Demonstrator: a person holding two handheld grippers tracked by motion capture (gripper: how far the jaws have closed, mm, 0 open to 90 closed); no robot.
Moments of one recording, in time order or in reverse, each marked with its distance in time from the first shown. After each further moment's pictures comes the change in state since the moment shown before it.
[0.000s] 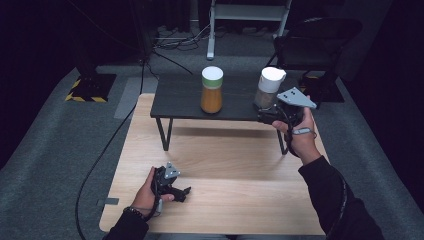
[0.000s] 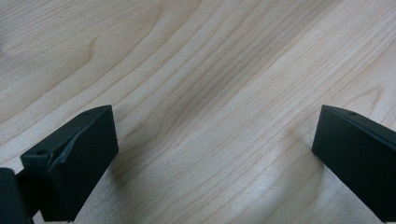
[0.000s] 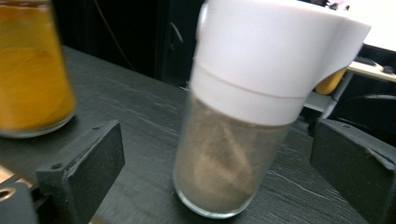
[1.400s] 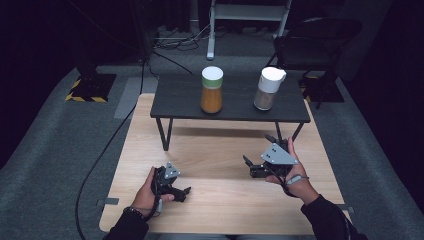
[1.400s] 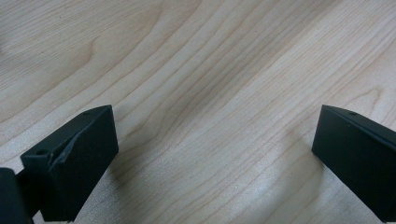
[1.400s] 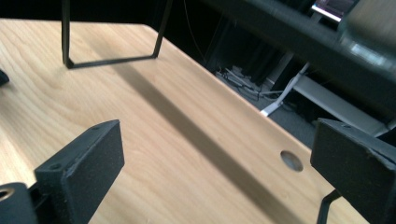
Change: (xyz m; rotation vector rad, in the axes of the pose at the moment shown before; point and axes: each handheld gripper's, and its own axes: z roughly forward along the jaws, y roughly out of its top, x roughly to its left) left arm 0.000 0.000 0.000 0.000 0.000 0.000; right arm 0.033 -0.101 -0.042 0.048 0.212 -0.255
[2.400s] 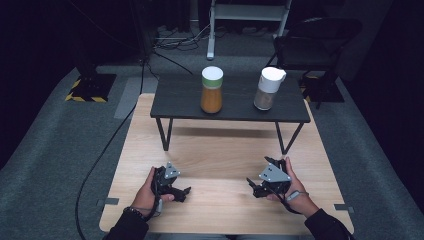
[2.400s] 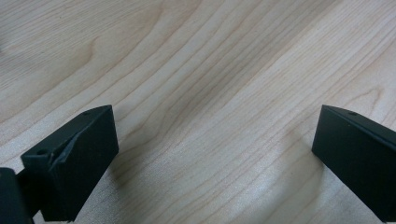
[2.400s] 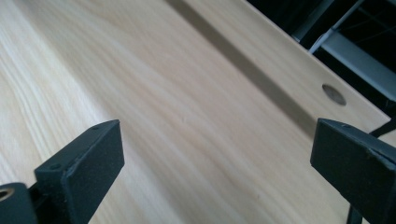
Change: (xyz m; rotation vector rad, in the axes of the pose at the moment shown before) left arm 0.000 0.000 0.000 0.000 0.001 0.000; right arm 0.016 -0.046 0.003 0.177 0.077 -0.045
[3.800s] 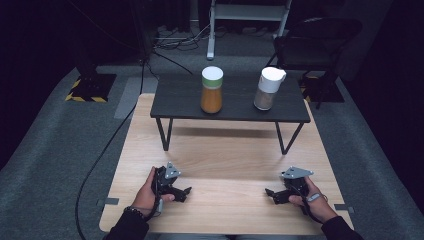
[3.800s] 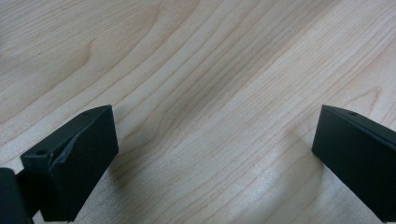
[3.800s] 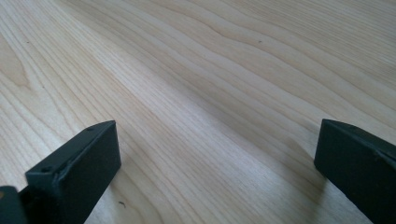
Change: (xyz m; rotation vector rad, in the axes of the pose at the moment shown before) left arm -0.001 0.001 0.001 0.000 -0.002 0.002; right arm -0.070 -0.052 -0.003 0.209 0.197 0.346
